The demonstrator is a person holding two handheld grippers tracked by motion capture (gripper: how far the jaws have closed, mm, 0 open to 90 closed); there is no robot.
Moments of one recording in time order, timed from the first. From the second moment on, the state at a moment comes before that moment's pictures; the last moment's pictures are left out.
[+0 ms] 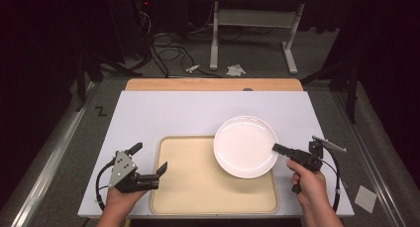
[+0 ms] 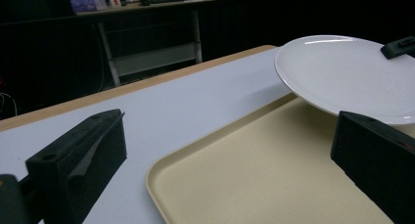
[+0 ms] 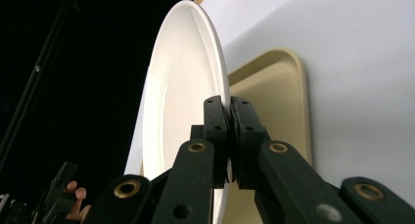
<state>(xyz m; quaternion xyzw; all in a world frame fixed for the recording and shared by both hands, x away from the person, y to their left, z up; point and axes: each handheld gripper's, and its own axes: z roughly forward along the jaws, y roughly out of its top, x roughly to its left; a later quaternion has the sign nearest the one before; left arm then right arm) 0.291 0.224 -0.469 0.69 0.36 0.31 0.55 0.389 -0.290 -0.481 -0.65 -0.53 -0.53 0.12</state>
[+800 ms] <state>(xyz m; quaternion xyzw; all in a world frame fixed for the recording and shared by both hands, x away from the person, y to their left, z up) 0.291 0.225 -0.468 0.69 0.36 0.31 0.55 0.386 -0.242 -0.488 -0.62 -0.59 -0.50 0.15</state>
